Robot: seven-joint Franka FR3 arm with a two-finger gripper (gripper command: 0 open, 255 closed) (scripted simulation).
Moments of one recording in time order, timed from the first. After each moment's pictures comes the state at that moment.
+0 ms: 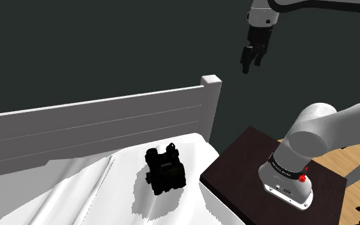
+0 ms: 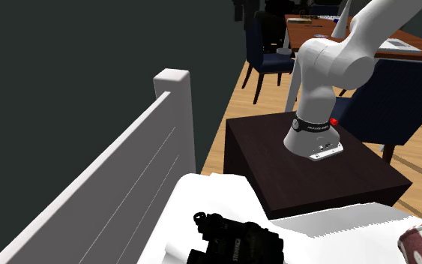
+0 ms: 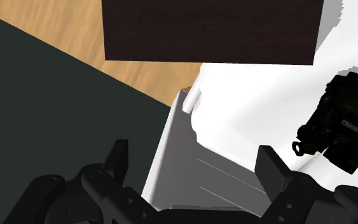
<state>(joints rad) 0.02 -0.80 -0.04 -2.33 -0.10 1.47 0.02</state>
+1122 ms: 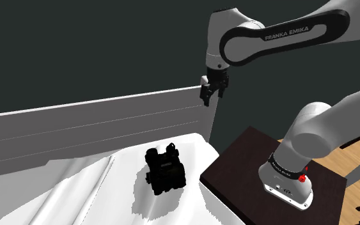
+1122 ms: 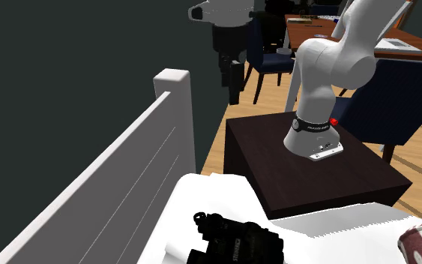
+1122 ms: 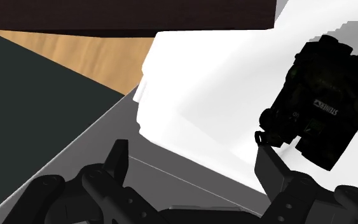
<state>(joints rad) 0.10 -0.56 0.16 -2.51 0.06 1.89 0.28</state>
